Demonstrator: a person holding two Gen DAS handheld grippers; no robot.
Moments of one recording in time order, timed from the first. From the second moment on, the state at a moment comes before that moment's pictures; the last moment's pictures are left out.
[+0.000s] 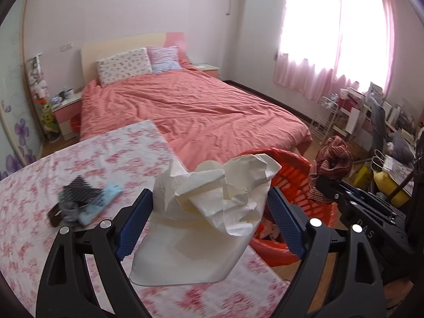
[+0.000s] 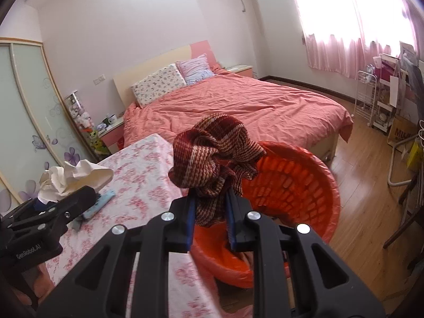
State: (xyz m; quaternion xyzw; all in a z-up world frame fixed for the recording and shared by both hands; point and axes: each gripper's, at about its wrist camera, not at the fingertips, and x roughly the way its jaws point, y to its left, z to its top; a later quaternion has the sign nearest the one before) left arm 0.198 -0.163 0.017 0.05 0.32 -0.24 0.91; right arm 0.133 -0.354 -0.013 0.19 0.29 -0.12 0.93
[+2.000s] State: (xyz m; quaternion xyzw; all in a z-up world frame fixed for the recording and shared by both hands) left arm 0.313 0.039 -0.068 0.08 0.40 -0.04 0.91; right arm 0.228 -0.191 -0.081 0.10 0.39 -0.01 0.91
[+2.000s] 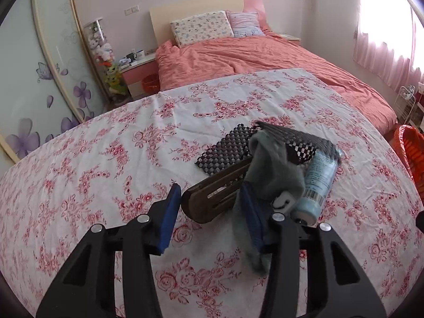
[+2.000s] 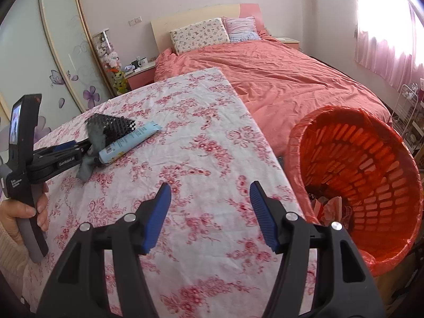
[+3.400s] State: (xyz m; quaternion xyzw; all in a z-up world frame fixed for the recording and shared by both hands) left arm 0.293 0.133 -0.075 -0.01 0.43 0.02 0.90; right arm 0.274 -0.109 -0.085 0.10 0.41 0.05 0.91
